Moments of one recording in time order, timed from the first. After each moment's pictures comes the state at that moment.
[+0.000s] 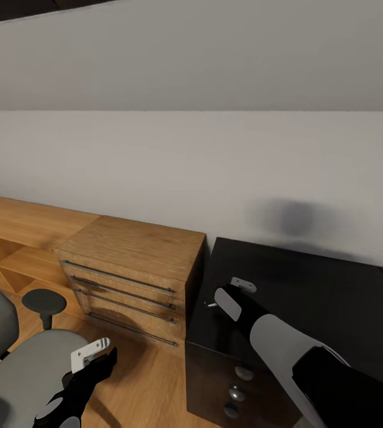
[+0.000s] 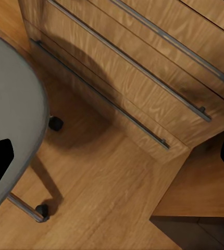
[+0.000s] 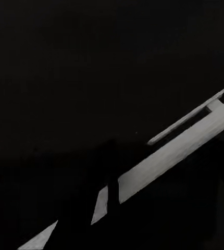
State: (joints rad) left arm -0.02 0.27 -0.36 -1.62 0.79 0.26 0.71; right arm -0.97 0.17 0.54 -0.34 -0.93 0.22 -0.70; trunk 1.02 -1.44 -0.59
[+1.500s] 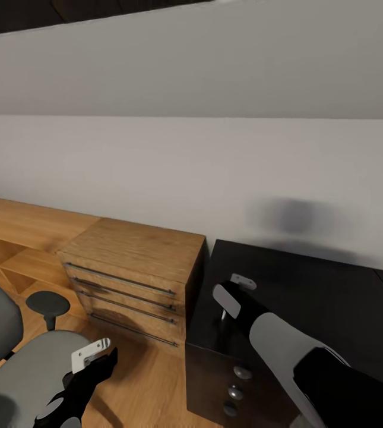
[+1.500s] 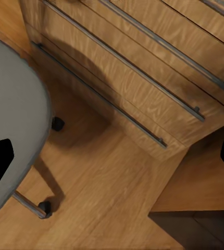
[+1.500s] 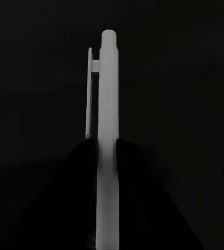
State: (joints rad) left arm -0.02 0.27 -0.37 -1.62 0.79 0.26 0.71; right arm -0.97 0.17 0.54 -0.40 -0.94 0.23 -0.76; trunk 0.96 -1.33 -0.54
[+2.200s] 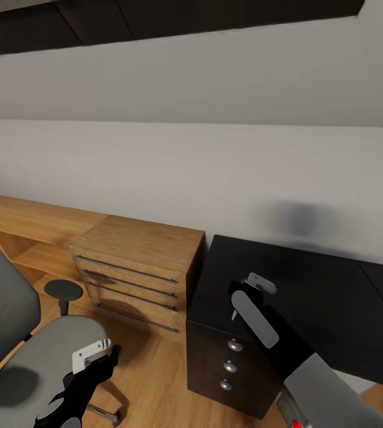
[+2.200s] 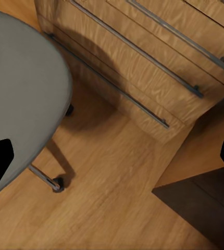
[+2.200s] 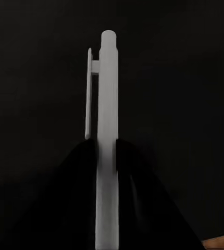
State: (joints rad) left arm -0.02 0.27 -0.37 -1.62 0.79 0.26 0.71; right arm -0.69 -0.01 0.53 -1.18 -1.06 0.33 -1.12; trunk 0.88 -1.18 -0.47
